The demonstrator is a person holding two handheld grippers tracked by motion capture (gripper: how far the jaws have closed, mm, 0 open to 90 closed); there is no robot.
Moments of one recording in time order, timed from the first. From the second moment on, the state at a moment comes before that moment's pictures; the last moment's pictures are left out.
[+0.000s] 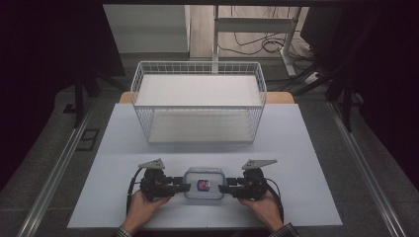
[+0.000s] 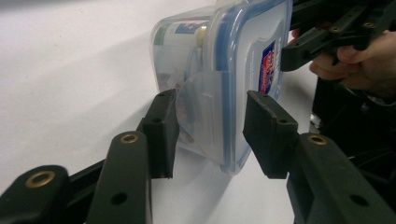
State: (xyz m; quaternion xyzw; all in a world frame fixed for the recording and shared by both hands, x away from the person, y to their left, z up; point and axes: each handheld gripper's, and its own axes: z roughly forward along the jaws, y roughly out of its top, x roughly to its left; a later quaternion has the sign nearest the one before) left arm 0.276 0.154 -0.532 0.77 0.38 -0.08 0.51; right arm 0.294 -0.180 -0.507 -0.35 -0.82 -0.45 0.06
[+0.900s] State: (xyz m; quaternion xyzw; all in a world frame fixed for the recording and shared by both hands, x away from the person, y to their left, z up) left arm 0.301 0.163 -0.470 0.74 0.36 -0.08 0.56; right arm 0.324 -0.189 -0.445 -0.33 -0.78 -0.52 0.06
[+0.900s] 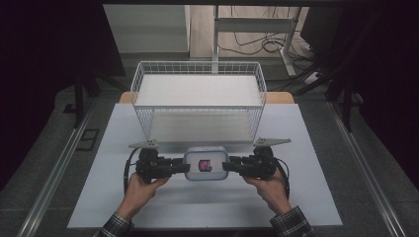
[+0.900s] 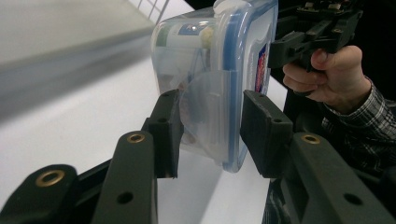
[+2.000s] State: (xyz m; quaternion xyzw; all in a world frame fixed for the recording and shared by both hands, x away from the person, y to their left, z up) left arm 0.380 0.185 -0.348 0.73 0.36 -0.04 0.58; right arm 0.406 -0.166 -0.331 -0.33 -0.76 -0.56 0.04
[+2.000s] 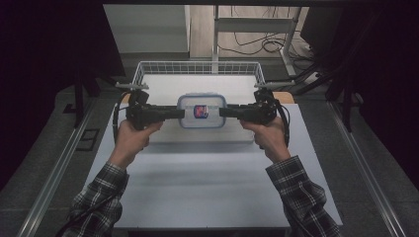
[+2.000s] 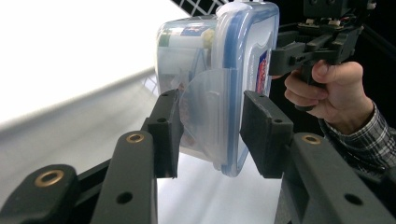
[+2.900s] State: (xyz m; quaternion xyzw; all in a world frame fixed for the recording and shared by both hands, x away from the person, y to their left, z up) left arm 0.452 0.189 -0.347 0.71 0.40 -0.05 0.58; right arm 0.482 -0.157 -0.329 -0.37 -0.74 -0.55 0.06
